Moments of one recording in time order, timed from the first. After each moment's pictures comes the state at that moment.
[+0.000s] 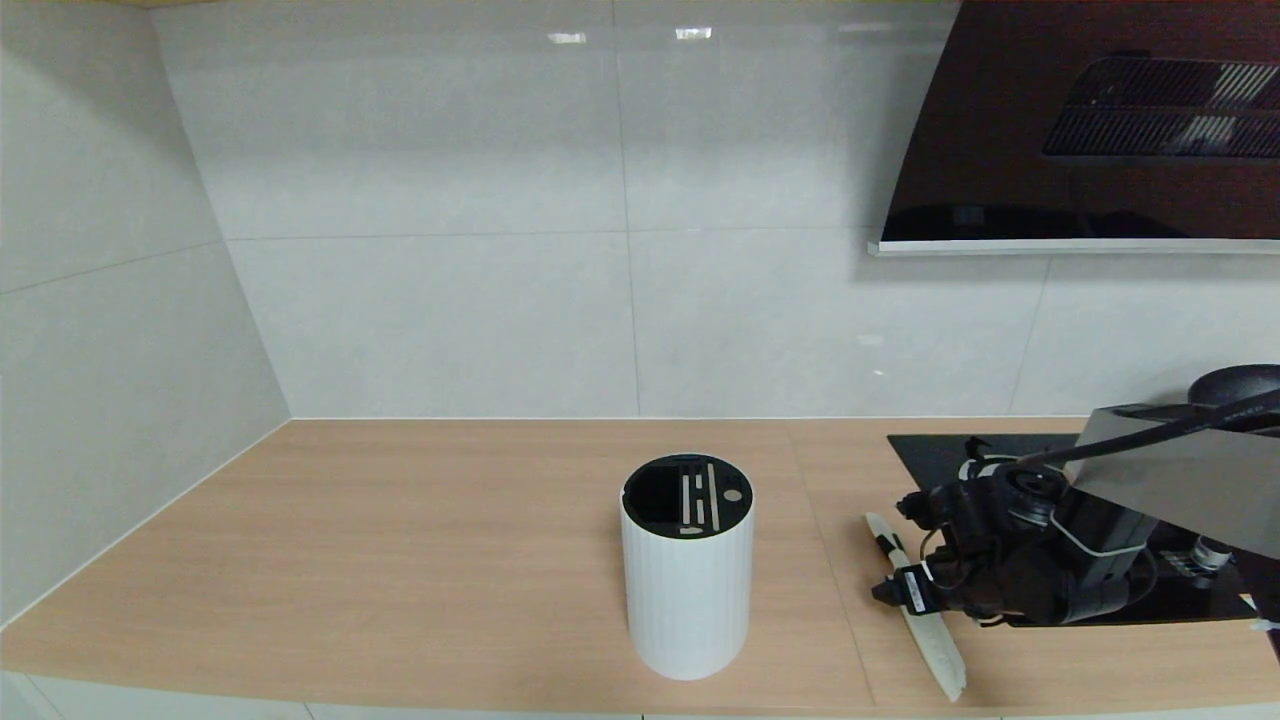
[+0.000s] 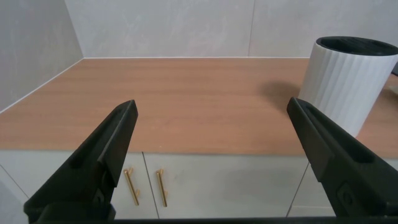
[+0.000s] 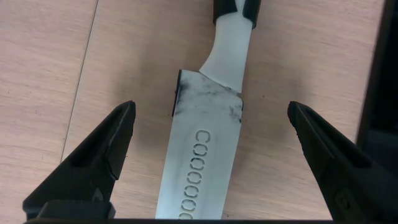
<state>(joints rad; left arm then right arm) 0.00 0.00 0.00 0.00 0.02 0.00 0.17 2.44 -0.90 -0.64 -0.02 -0.02</state>
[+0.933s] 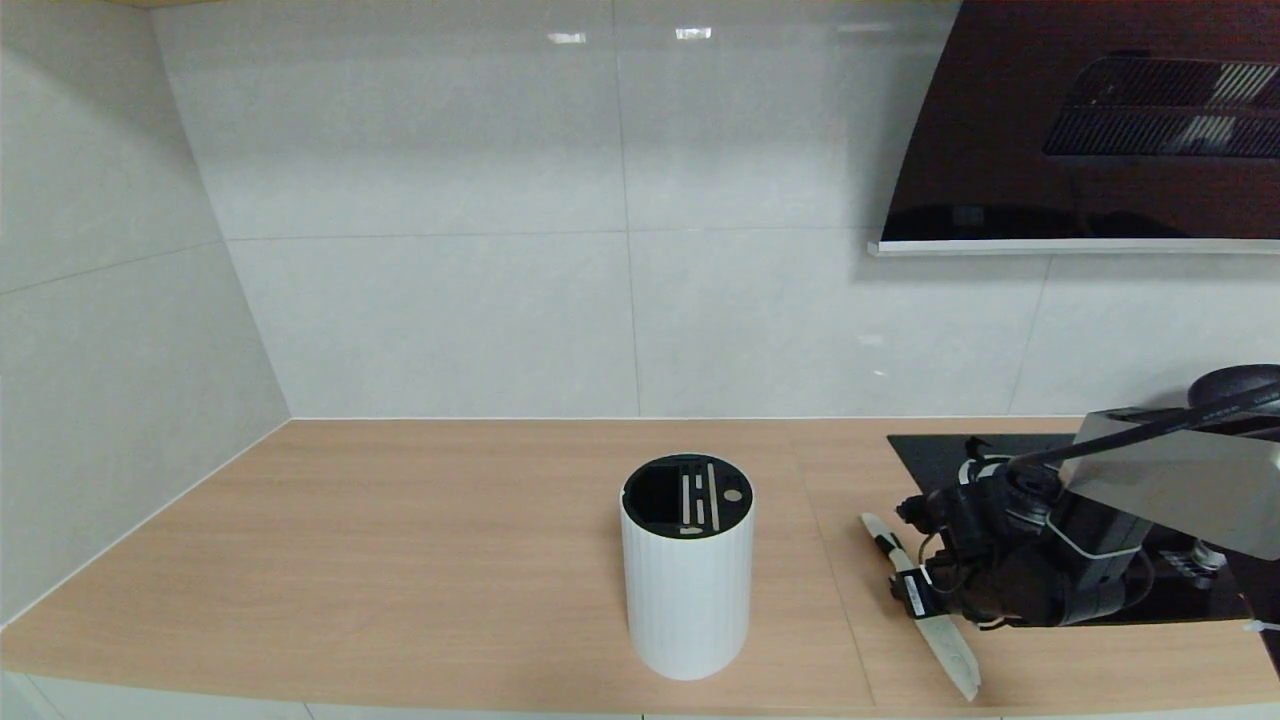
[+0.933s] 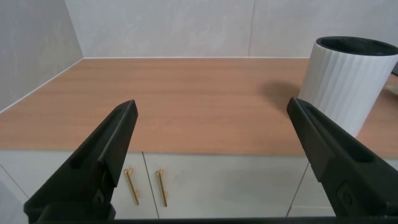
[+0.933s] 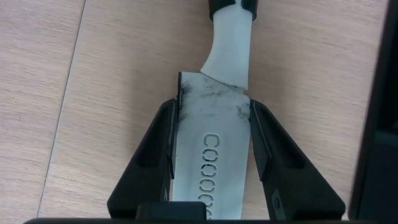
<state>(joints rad) 0.00 0.00 0.00 0.00 0.02 0.00 0.17 2.45 -0.90 -0.64 -0.04 -0.02</state>
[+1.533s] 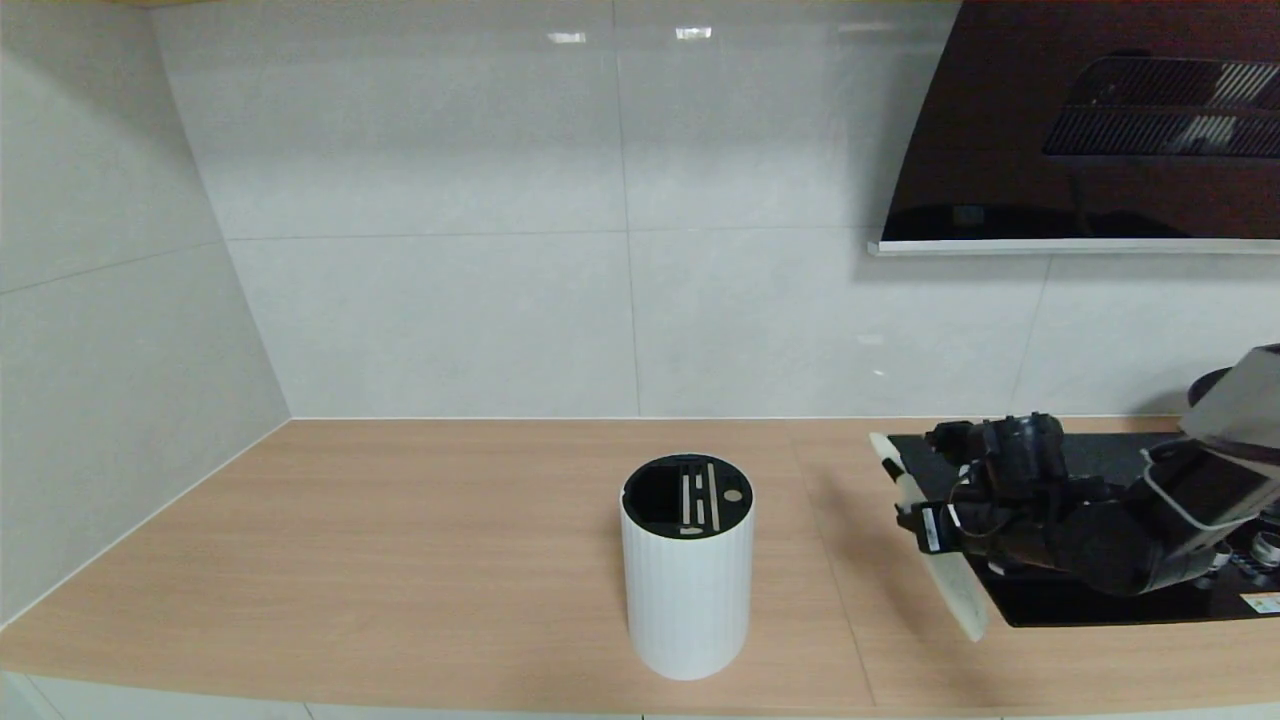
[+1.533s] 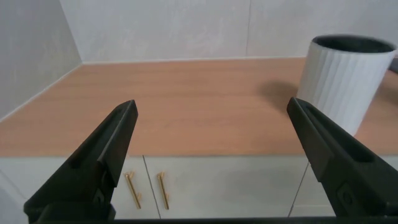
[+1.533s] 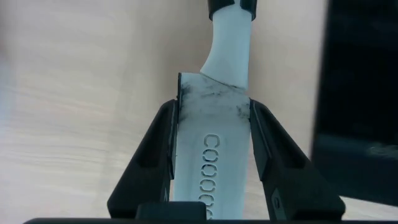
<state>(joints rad) 0.00 0.02 -0.12 0.05 -0.04 0.02 0.21 2.11 -0.81 -0.62 -0.02 0.05</state>
